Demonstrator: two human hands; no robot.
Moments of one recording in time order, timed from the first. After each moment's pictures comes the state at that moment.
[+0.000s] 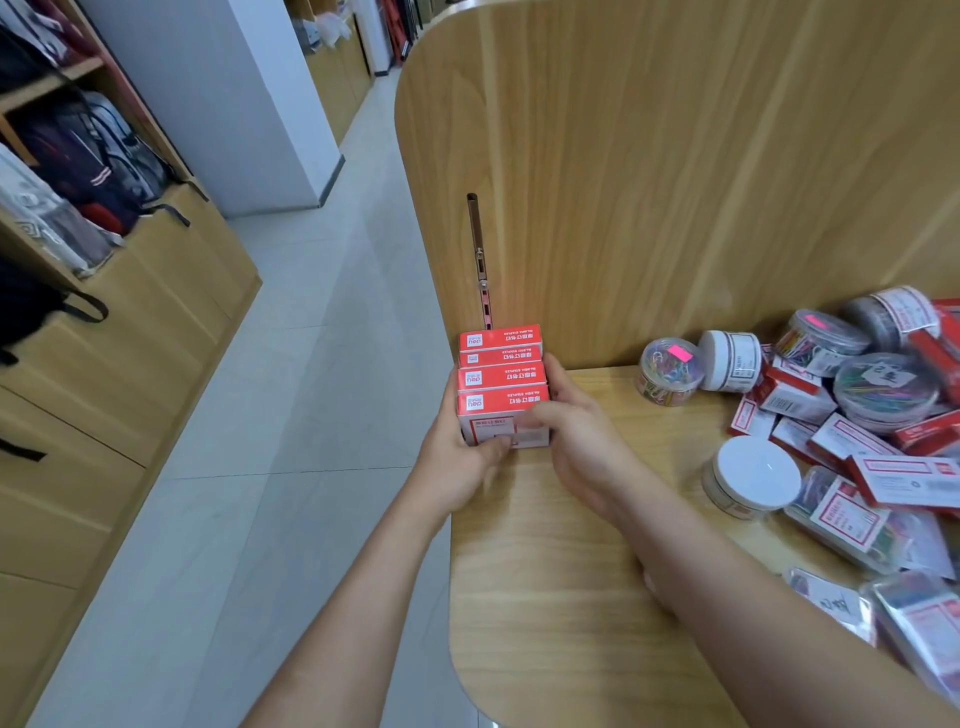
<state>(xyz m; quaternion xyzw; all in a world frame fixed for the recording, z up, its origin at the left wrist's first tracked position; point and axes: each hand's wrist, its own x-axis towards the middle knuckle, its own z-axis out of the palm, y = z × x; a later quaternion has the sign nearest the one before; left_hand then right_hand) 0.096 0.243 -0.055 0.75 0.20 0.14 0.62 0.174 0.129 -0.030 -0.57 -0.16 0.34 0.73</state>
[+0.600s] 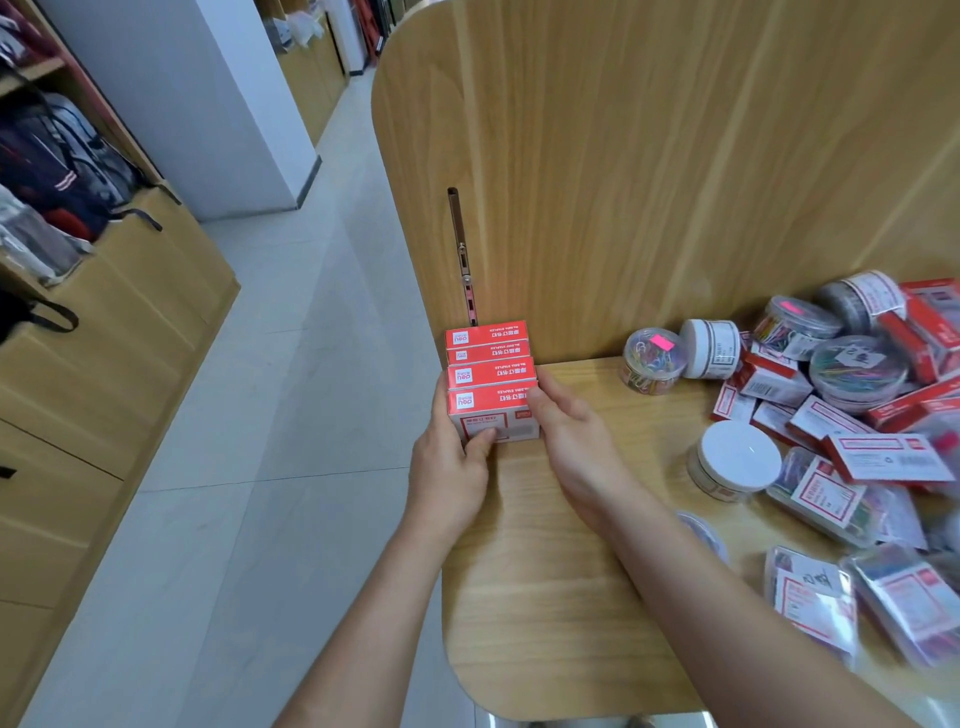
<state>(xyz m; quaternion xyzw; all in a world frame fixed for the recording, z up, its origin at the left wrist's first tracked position) 0.087 0.227 -0.061 0.83 0.26 0.19 0.46 0.160 0.118 -0.031 -0.67 -0.13 0.26 0.68</state>
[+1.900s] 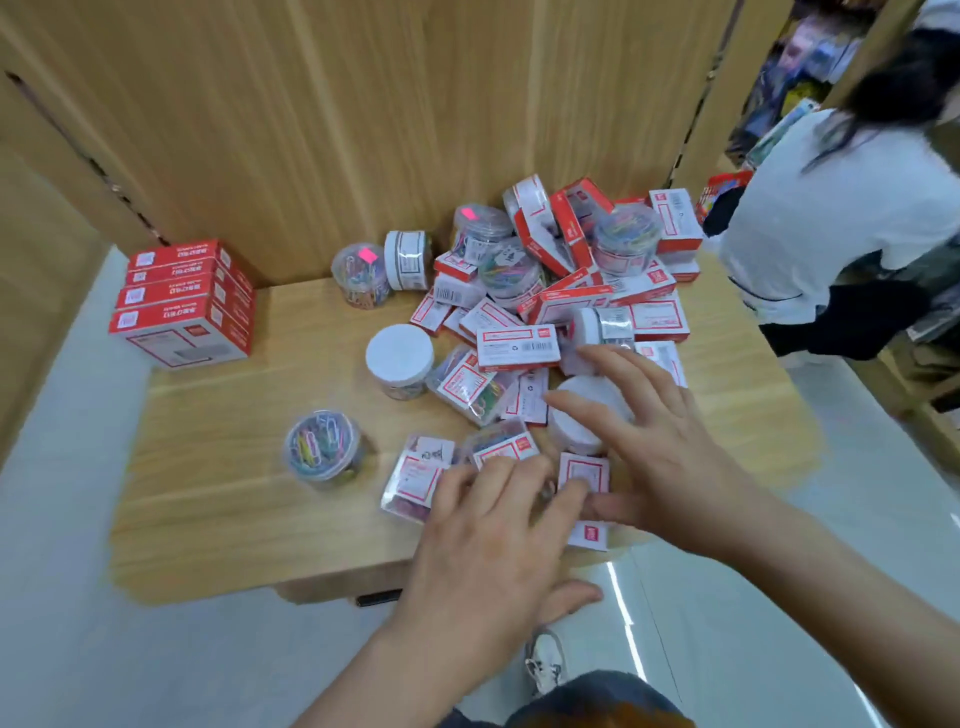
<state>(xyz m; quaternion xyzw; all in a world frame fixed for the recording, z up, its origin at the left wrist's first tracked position) 0.080 -0.093 -0.045 0.99 -0.09 0.11 0.03 0.209 -0.245 -0.043 -0.87 -0.45 -0.03 0.18</state>
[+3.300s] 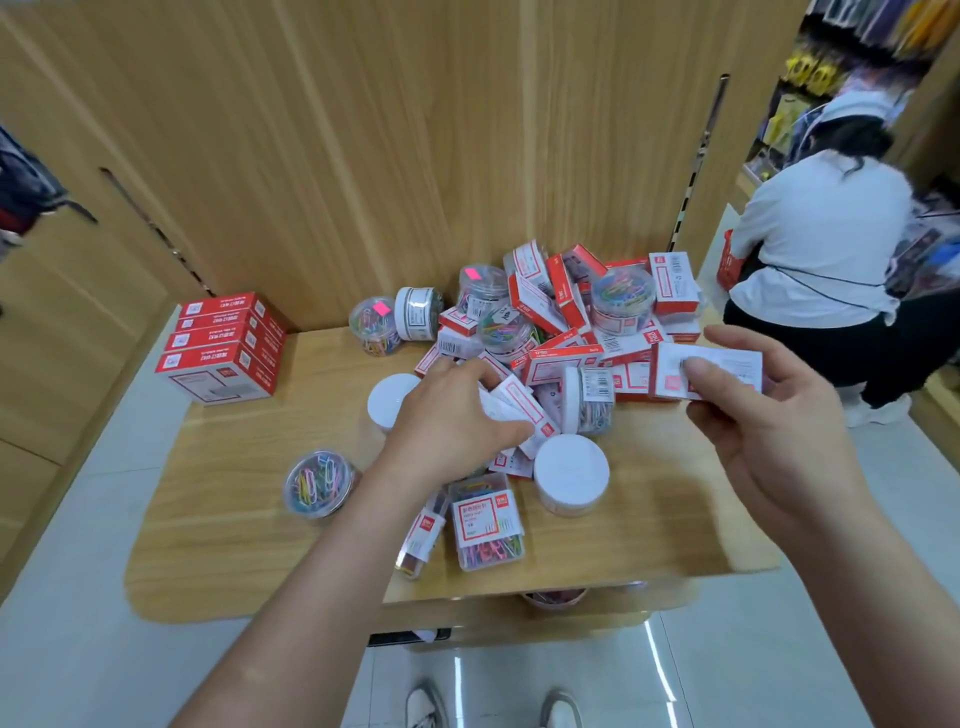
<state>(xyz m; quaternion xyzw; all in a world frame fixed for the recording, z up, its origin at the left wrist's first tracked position) 0.192 -0.055 0.005 0.94 0.22 -0.01 0.26 0.266 -0.272 0.000 -0.57 -0.04 0.12 0.81</state>
